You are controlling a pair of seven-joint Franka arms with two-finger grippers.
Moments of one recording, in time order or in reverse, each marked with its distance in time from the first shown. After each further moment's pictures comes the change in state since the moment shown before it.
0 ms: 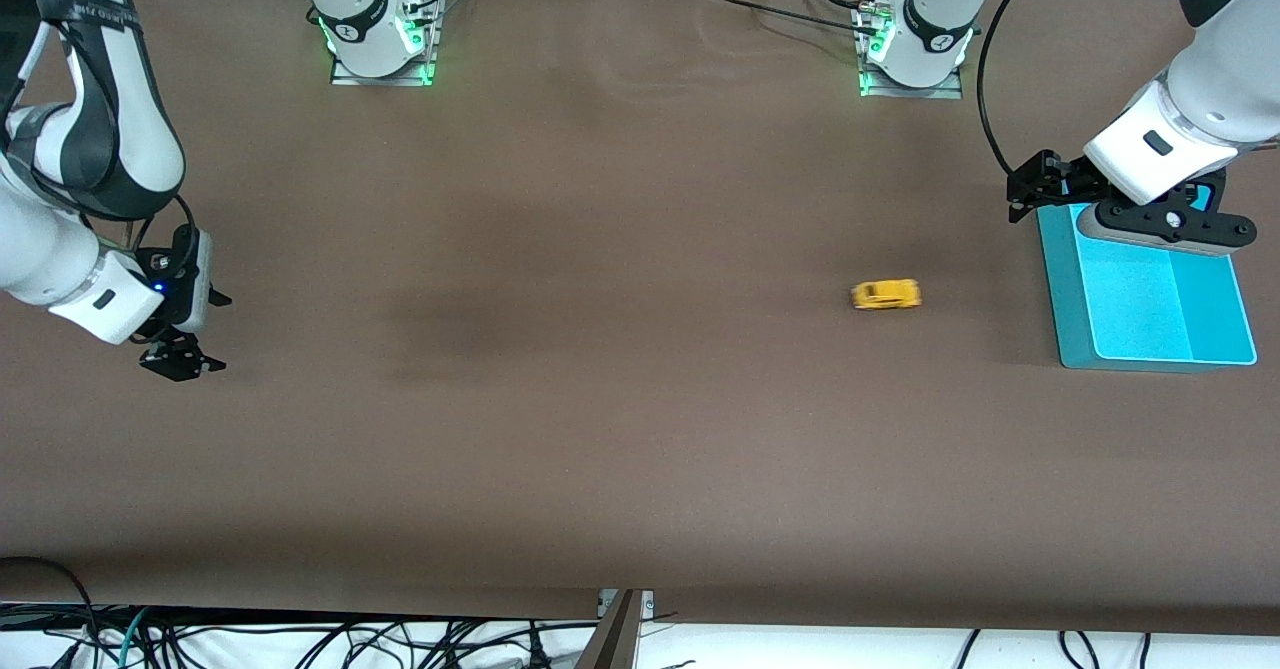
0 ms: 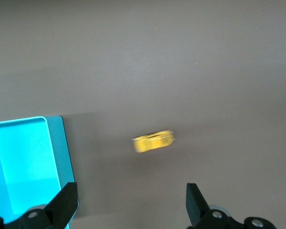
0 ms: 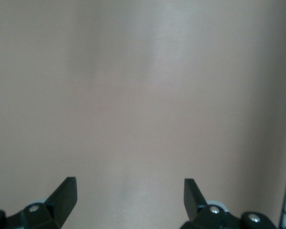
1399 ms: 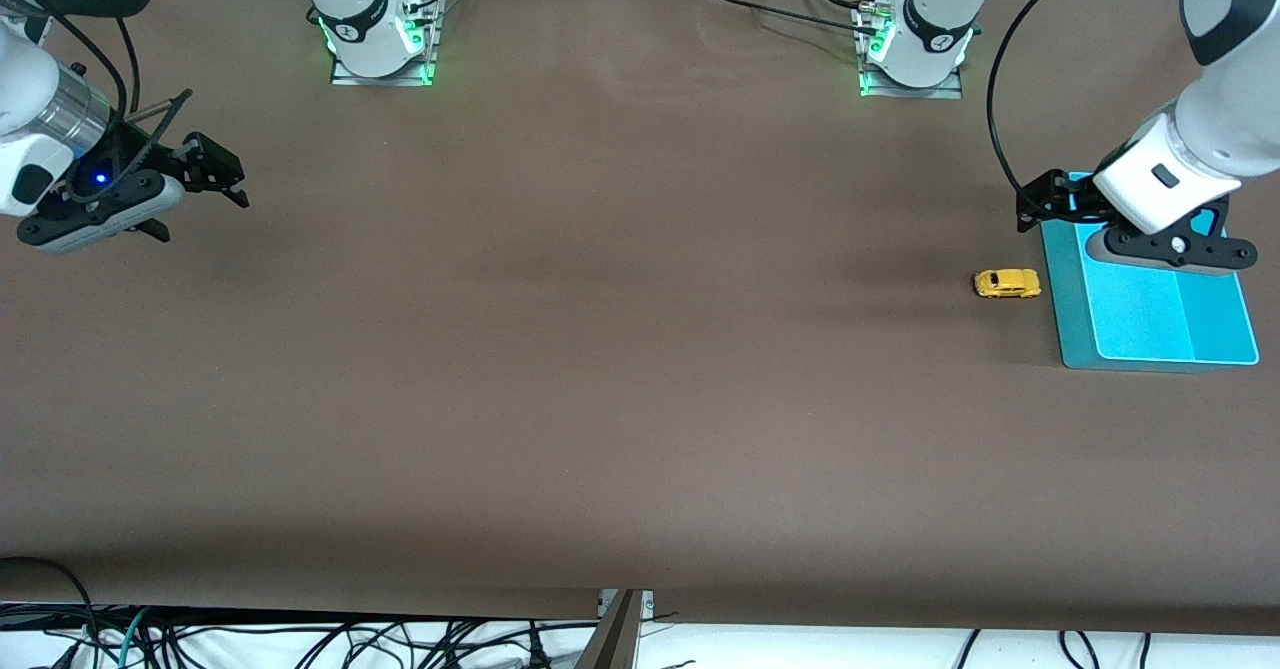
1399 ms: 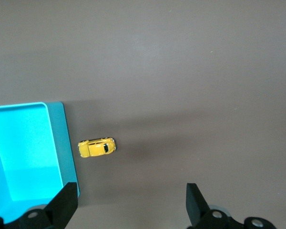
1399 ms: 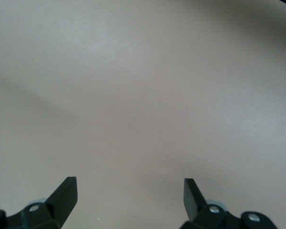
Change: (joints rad) left arm 0.041 0.053 0.012 0.000 0.000 -0.028 0.001; right arm 0.098 -0.322 0.002 -0.001 -0.002 -0.378 1.403
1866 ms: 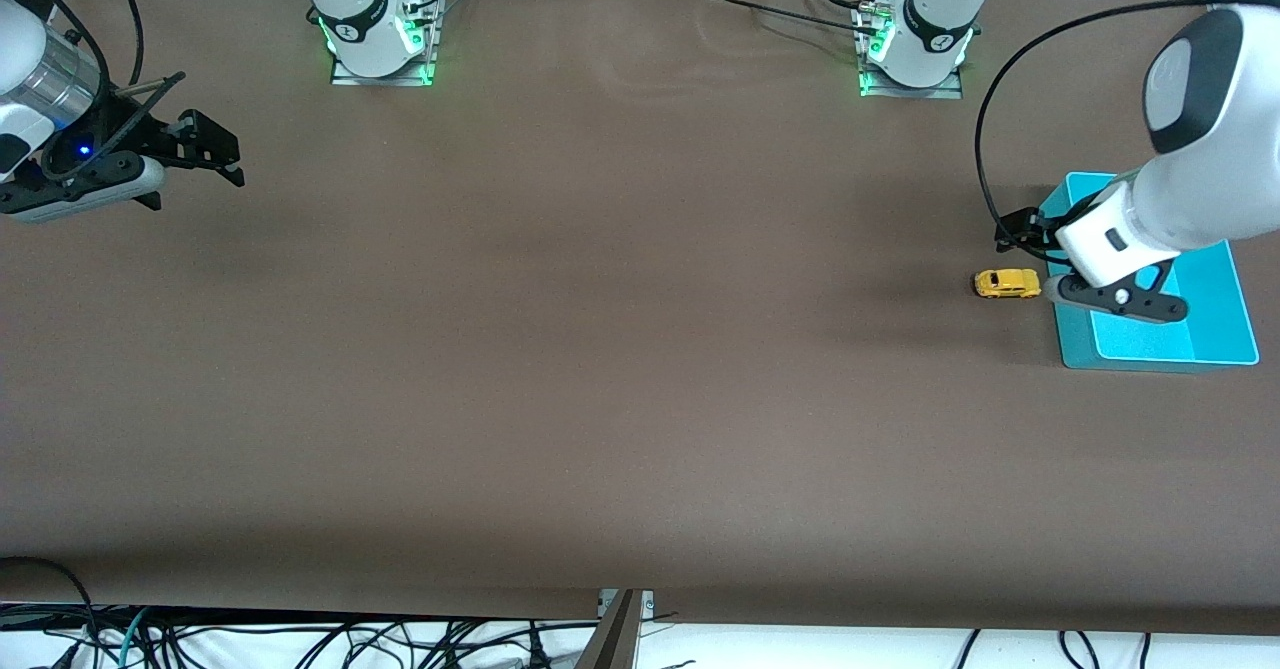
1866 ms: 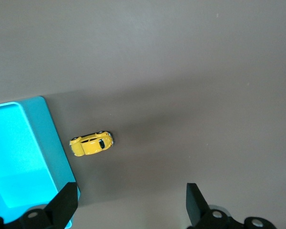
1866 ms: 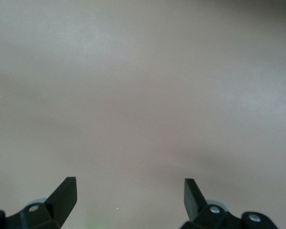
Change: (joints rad) left arm 0.007 0.122 -0.002 -0.016 0.000 -0.003 0.125; right arm 0.006 -0.024 -0.008 0.027 0.000 -0.084 0.120
